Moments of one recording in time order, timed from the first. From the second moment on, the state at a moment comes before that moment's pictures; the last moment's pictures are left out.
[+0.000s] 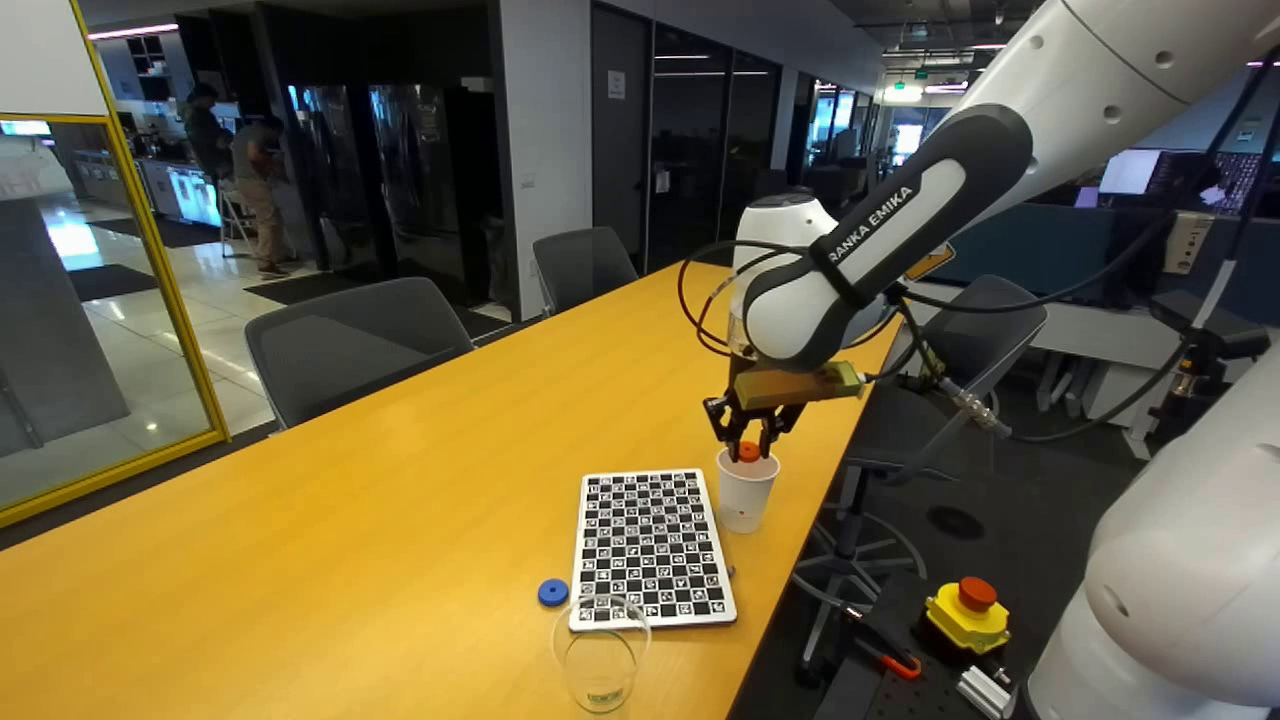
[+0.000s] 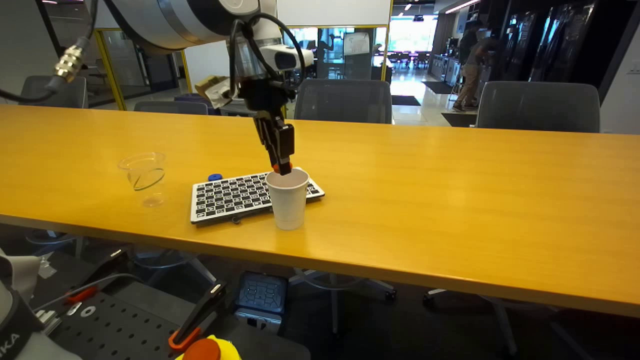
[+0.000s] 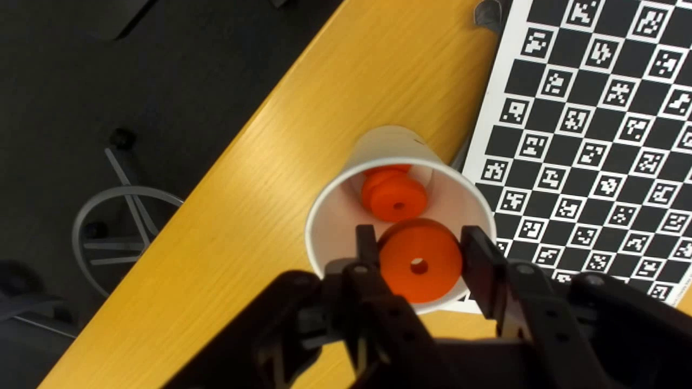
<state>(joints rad) -0.21 -0.23 -0.05 -2.68 -0.23 2.54 0.56</state>
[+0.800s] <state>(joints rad) -0.16 -0.23 0.04 -2.68 -0.23 2.53 0.56</state>
